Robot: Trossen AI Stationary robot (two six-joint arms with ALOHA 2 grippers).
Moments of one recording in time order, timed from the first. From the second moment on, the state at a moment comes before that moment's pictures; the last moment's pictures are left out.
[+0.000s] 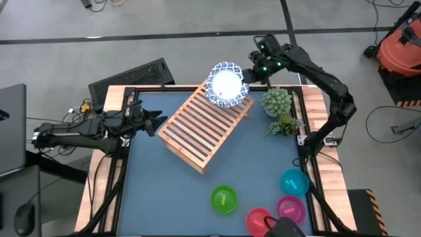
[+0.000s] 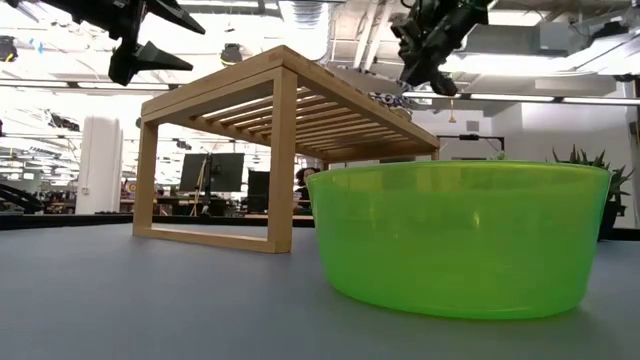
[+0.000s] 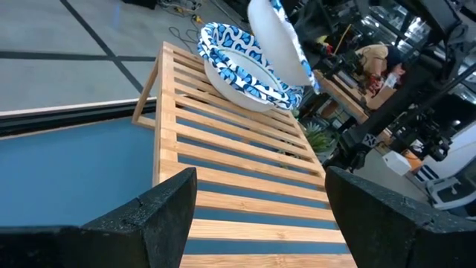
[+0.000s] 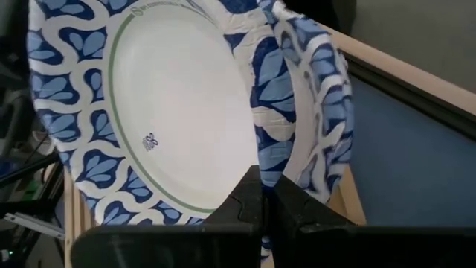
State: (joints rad) left arm 0.05 0.54 0.57 -0.20 -0.46 -0.68; right arm -0.80 1.61 1.70 -1.00 -0.42 0.34
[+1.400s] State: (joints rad) left arm 0.05 0.54 0.57 -0.22 -0.48 -0.68; right arm -0.41 1.35 1.63 -1.54 -0.16 0.35
